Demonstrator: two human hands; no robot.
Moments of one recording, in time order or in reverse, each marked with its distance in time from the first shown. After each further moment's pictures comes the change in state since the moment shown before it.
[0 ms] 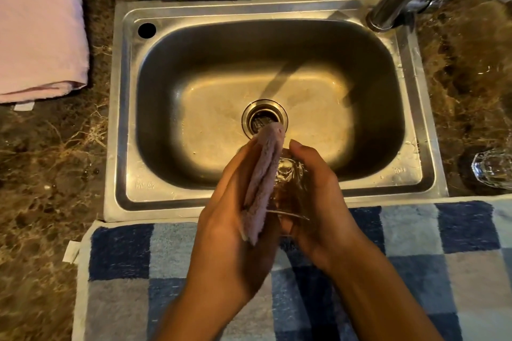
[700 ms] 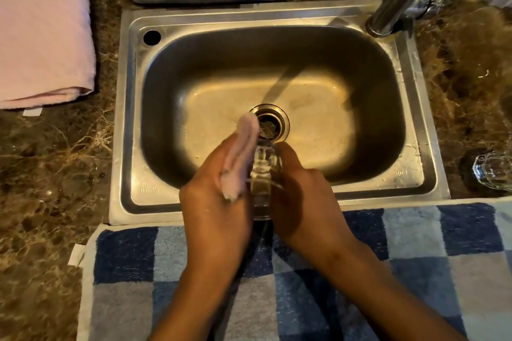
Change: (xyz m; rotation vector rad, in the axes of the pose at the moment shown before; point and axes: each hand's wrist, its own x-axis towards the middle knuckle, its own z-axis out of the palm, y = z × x) left_hand 0.028 -0.017 0.000 0.032 0.186 -0.044; right_hand 0.009 0.007 0.001 -1.283 0.228 -0.620
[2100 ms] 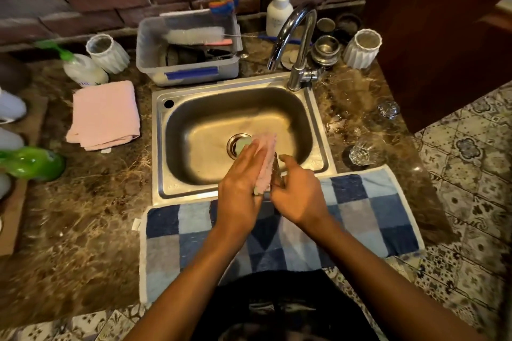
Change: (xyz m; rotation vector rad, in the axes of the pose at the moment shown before) left_hand -0.067 0.143 -0.014 0.257 -0.185 0.433; right_hand -0.110 -0.060 -0.123 -0.057 0.112 0.269
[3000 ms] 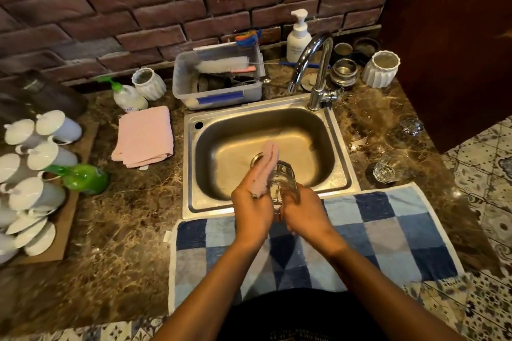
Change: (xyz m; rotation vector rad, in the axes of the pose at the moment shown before) left_hand -0.002 0.000 -0.004 -0.439 0.117 -0.206; right_hand -0.011 -0.015 0.021 0.451 -0.104 0.123
